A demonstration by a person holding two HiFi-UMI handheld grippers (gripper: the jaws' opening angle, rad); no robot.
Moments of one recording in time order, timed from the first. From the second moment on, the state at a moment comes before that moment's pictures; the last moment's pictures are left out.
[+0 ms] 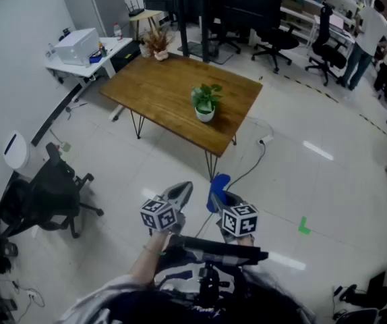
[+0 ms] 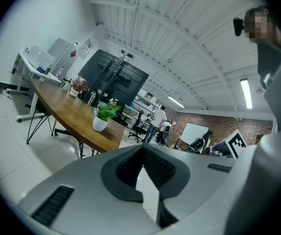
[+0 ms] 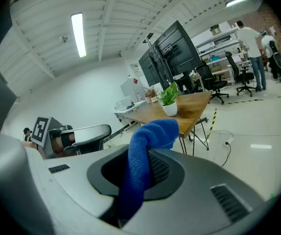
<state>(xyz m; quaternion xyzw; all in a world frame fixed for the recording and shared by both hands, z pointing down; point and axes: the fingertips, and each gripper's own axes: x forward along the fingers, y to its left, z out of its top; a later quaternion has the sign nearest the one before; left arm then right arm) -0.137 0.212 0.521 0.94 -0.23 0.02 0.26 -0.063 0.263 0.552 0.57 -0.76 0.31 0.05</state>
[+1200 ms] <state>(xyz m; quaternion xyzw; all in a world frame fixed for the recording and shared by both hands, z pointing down) -0.060 -0.072 0.552 0.92 -0.24 0.05 0.31 0.026 0.035 0.565 0.63 -0.70 0.33 0.05</state>
